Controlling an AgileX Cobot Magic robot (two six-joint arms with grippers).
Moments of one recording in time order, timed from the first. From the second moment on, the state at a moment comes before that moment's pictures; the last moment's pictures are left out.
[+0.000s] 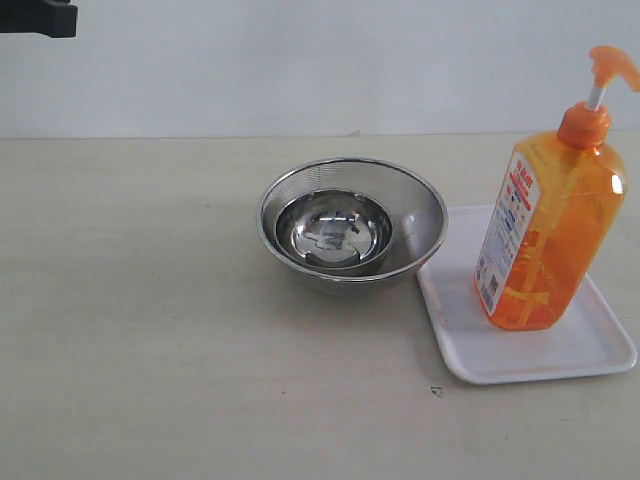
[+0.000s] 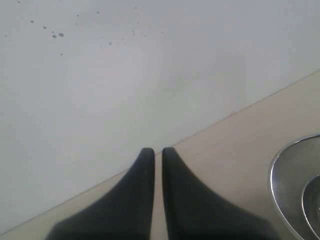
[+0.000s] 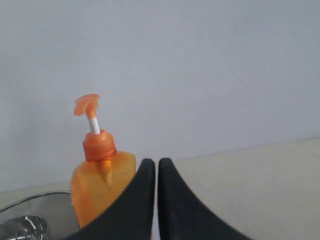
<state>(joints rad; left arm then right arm) -0.08 1.37 -1.05 -1.27 0.25 1.56 -0.02 0.12 -0.07 -0.15 -0.07 0.35</state>
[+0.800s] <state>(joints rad) -0.08 1.37 -1.05 -1.27 0.25 1.56 -0.02 0.12 -0.02 0.22 0.14 -0.09</state>
